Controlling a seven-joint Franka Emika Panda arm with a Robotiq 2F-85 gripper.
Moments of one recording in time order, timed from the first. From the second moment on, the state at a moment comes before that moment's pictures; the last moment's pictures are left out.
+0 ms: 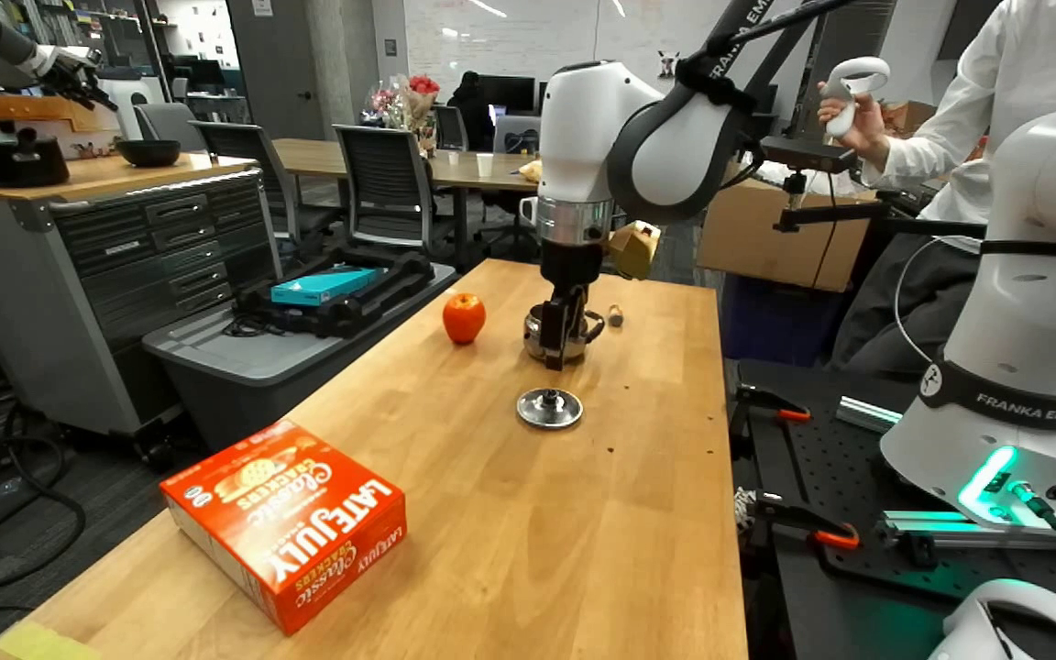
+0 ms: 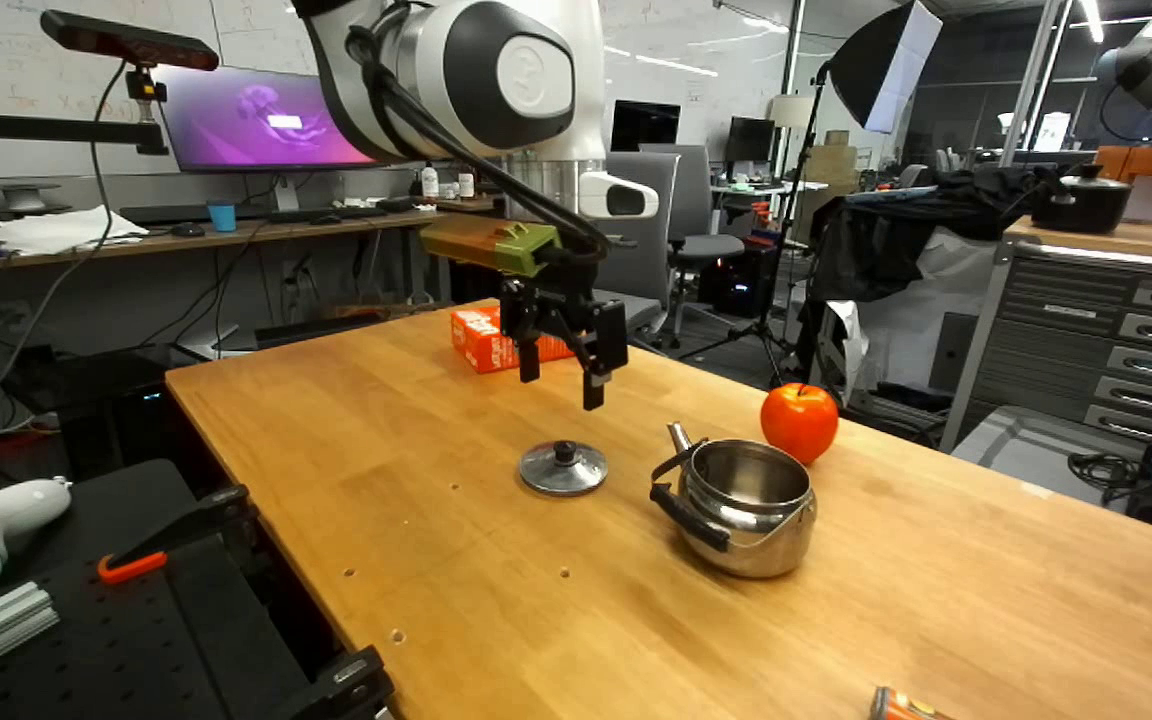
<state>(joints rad) 0.00 0.17 0.02 -2.48 -0.14 2.67 0.13</state>
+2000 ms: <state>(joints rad) 0.05 0.37 -0.03 -2.40 -0.15 2.76 0.14</state>
